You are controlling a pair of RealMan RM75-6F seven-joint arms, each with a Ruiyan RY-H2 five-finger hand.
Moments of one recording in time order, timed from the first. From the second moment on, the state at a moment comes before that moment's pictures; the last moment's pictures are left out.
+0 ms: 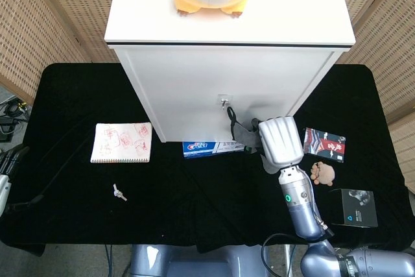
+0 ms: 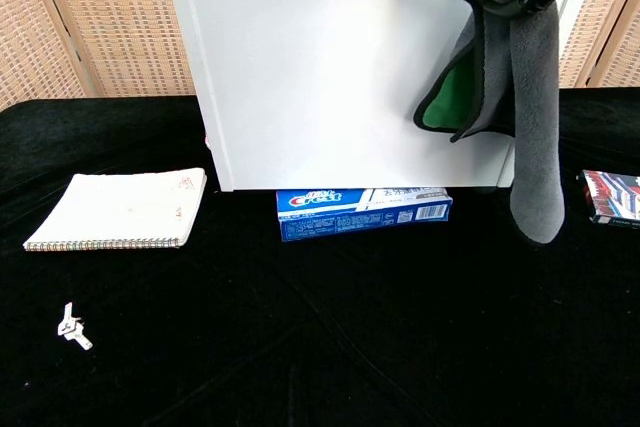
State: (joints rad) left arm -0.08 -1.03 -0.02 -1.66 1.48 1.44 -0.16; right arm 0.66 -1.40 0.33 -2.02 -1.10 1.42 -0.86
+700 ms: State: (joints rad) left arm -0.08 -1.03 -0.02 -1.66 1.49 1.44 -0.16; right arm 0.70 -1.42 0.32 -2.02 -1.08 1.44 -0.94
